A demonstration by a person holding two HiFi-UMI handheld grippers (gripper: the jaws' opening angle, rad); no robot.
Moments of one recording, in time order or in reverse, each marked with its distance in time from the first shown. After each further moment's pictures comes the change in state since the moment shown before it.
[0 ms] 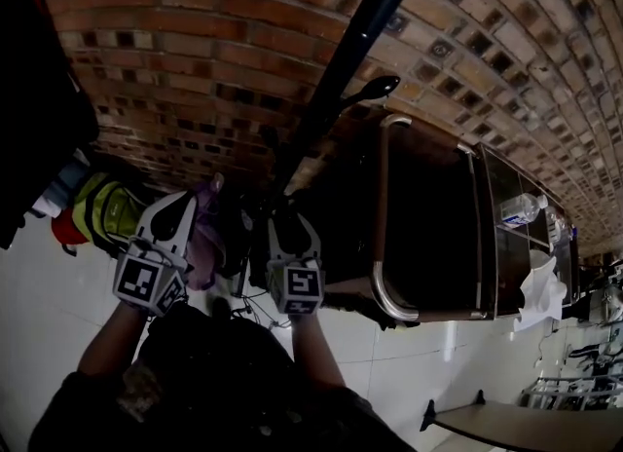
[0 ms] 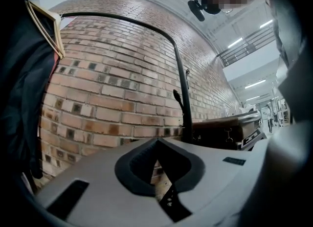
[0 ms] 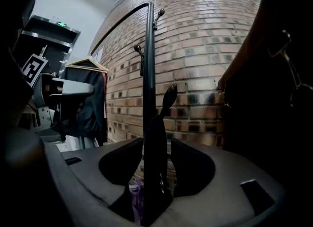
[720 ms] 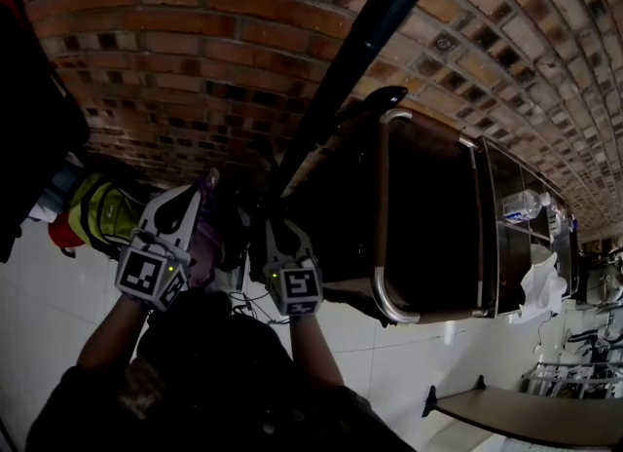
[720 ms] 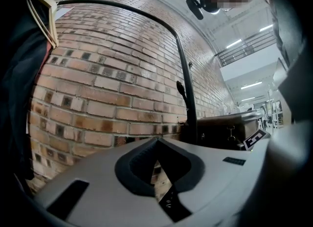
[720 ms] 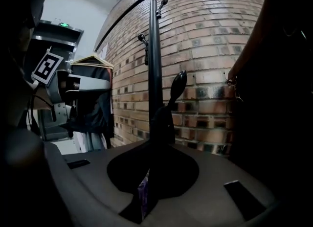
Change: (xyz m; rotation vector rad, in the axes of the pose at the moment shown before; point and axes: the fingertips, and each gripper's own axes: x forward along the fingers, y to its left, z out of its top) left arm 0.039 0.010 -0.010 -0.015 0.047 -0.056; right arm 0.019 0.010 -0.009 -0.024 0.032 0.087
